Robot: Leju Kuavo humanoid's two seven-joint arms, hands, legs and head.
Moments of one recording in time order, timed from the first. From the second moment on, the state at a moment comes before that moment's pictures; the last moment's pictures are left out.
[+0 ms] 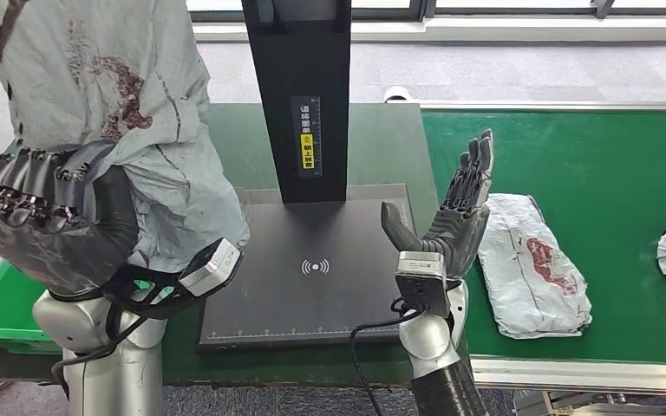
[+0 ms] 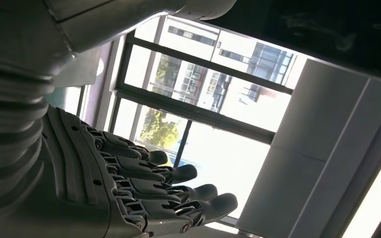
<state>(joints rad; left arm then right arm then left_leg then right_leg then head) -0.26 -0.30 0.02 -1.82 -1.49 0.70 -0.35 -0.26 0.30 0.33 -1.29 0.37 -0.64 -0.70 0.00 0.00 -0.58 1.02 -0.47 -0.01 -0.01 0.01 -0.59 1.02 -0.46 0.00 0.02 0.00</state>
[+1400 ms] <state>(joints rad) -0.49 -0.23 0.66 -1.22 -1.48 0.70 -0.26 -0.23 0.29 0.34 -1.29 0.38 -0.57 -0.70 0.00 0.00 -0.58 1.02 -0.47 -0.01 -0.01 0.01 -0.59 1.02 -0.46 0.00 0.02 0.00</state>
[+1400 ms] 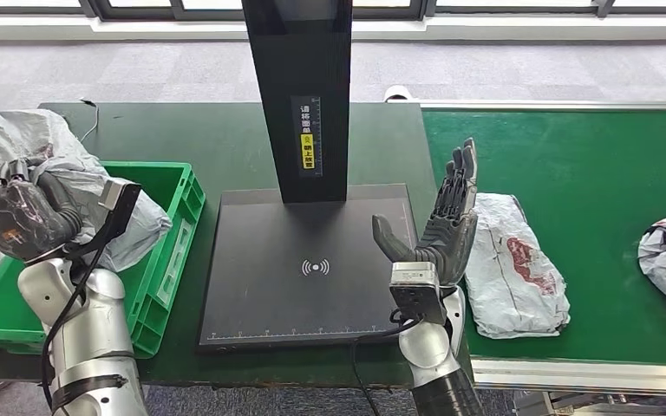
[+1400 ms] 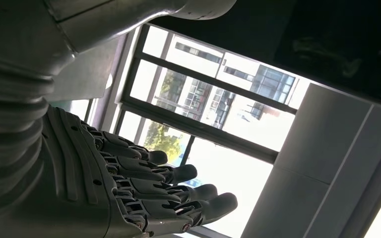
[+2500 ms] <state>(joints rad) -0.60 -0.34 0.97 -1.42 -1.31 0.70 -0.70 -0.19 0.29 0.22 -1.30 0.33 -0.60 -0.70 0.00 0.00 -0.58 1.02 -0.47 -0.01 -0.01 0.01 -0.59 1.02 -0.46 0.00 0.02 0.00</state>
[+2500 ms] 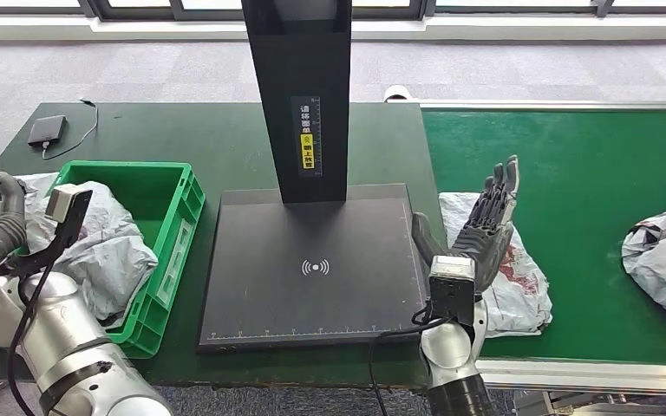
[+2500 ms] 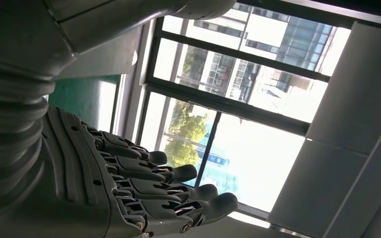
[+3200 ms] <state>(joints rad) -0.61 -0.34 0.97 -1.38 -1.46 0.70 -0.58 -0.19 0.29 0.19 -1.31 0.36 -0.58 -0.70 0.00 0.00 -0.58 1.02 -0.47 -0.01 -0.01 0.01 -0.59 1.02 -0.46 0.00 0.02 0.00</state>
